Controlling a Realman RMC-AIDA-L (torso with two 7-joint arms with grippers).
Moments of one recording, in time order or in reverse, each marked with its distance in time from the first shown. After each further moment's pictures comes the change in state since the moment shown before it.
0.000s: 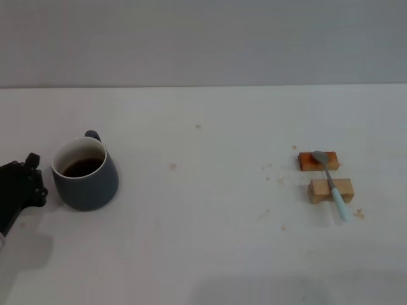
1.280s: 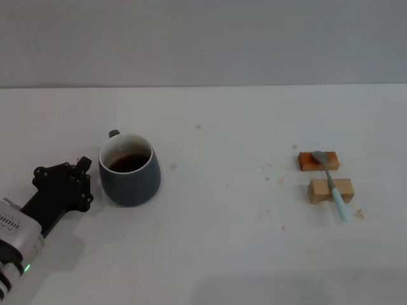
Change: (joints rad) left arm -0.030 -0.004 0.164 -0.055 -0.003 -0.019 0.001; right arm 0.003 0.000 -0.002 0.000 -0.010 0.000 0.000
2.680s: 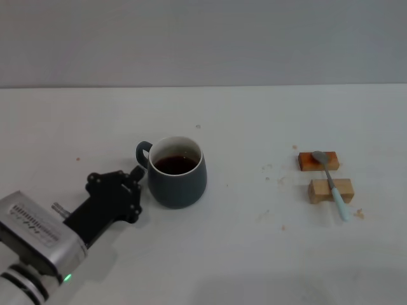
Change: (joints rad) left arm -0.009 -0.007 0.129 -0.122 0.002 0.004 0.000; right arm 0.002 0.000 0.000 0.000 -0.002 -0.001 0.000
